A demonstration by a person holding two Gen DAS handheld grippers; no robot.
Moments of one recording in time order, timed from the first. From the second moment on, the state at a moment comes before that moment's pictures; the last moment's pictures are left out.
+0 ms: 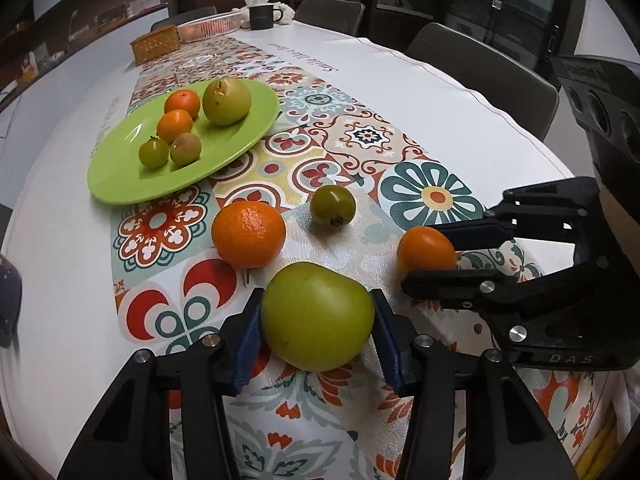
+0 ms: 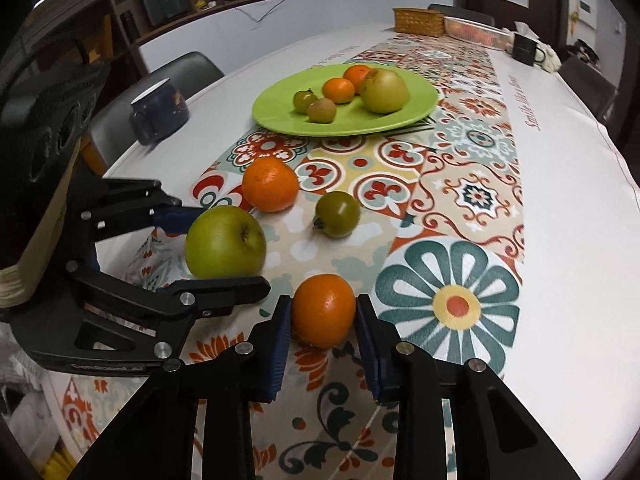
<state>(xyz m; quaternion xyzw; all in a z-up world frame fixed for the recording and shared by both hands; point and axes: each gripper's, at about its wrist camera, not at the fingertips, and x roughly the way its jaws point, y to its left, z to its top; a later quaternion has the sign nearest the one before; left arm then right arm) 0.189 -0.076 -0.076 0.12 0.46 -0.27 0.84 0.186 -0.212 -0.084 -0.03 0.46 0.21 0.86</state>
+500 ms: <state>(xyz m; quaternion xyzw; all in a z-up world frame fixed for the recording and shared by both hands) 0.160 -0.057 -0.049 0.06 0.45 -0.20 0.87 0.165 -0.219 -0.054 -0.01 0.42 0.19 0.89</state>
